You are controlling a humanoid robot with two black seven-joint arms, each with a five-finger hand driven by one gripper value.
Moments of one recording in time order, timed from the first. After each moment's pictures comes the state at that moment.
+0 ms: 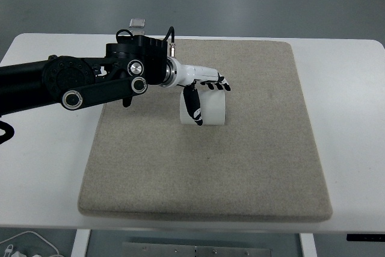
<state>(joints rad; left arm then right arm) -1.32 0.29 -0.06 -1.22 0.98 -0.24 0.37 0.04 0.00 0.01 0.07 0.02 0.03 -0.23</state>
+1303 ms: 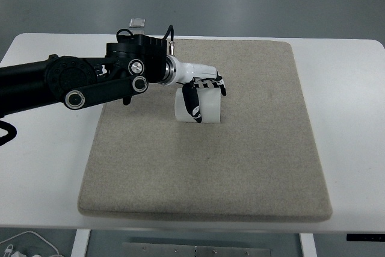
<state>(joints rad) -1.32 0.28 -0.11 -1.19 1.00 -0.25 0.35 0.04 0.00 0.01 0.07 0.02 0.03 -0.23</state>
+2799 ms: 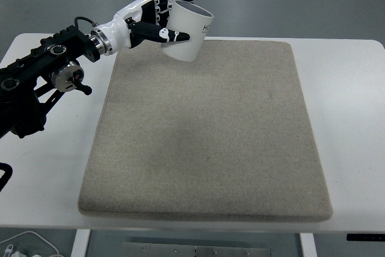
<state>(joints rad) -0.87 0.35 -0.74 -0.96 0.60 -0.26 -0.18 0.04 0.00 0.01 0.07 0.02 0.03 -0.23</state>
